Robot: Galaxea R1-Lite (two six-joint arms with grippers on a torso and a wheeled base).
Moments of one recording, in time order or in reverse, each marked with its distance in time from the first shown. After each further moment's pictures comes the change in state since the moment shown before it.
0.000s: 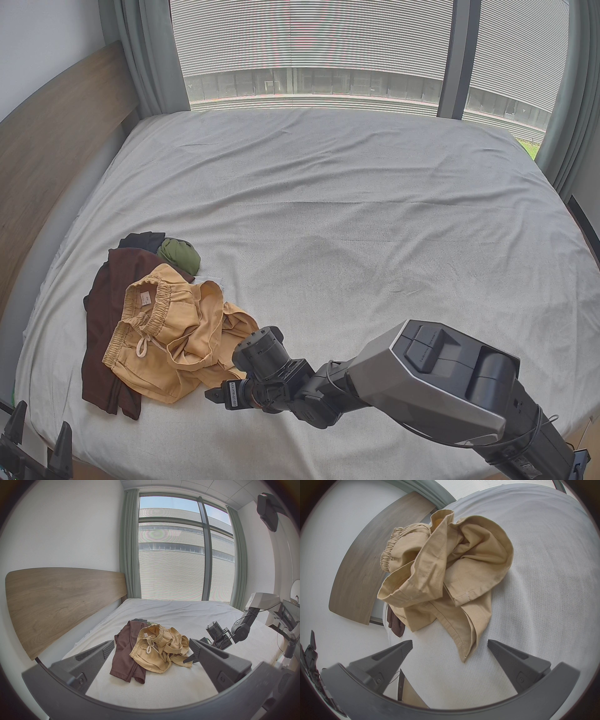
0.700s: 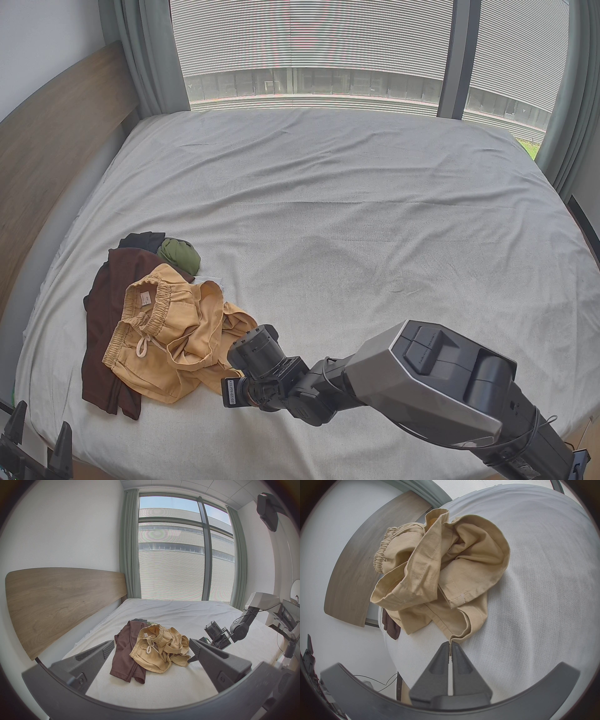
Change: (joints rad) left arm 0.000 0.000 0.000 0.000 0.000 0.001; right arm 0.004 0.014 -0.061 0.074 -0.044 0.014
